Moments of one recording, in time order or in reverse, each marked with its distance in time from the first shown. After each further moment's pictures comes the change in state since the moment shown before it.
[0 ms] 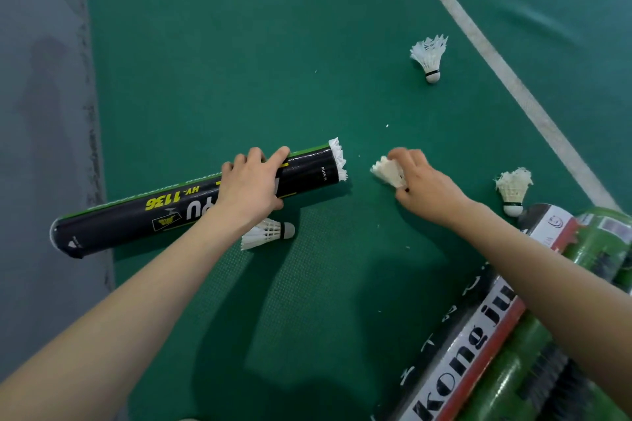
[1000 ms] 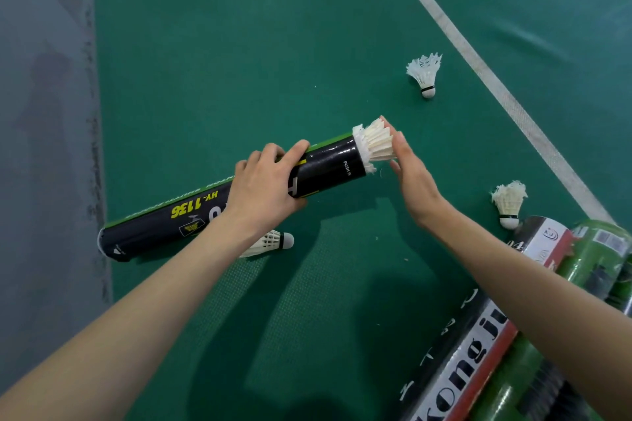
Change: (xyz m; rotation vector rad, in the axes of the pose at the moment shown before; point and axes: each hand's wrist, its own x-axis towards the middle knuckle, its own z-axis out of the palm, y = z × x) left_hand -0.007 0.019 -0.019 -0.158 0.218 0.113; right_hand 0.004 -0.053 -0.026 1.159 0.175 0.046
